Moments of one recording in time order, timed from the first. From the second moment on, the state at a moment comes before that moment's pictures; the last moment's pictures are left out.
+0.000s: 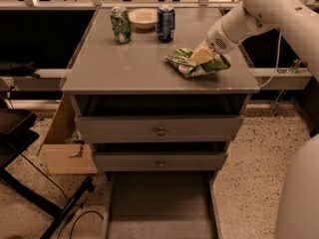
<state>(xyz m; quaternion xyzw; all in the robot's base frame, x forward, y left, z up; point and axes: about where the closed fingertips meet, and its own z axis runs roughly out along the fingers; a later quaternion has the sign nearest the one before) 0.728 -0.129 0.863 -0.50 0.80 0.08 0.33</state>
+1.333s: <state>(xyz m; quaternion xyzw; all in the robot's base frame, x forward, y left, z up) 0.540 -0.210 0.929 -0.51 0.78 0.00 0.38</state>
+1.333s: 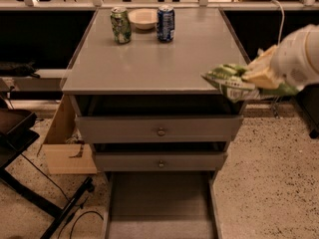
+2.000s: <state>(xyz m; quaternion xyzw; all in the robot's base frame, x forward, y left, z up) 0.498 -0.229 0.737 -0.47 0.81 0.08 0.34</state>
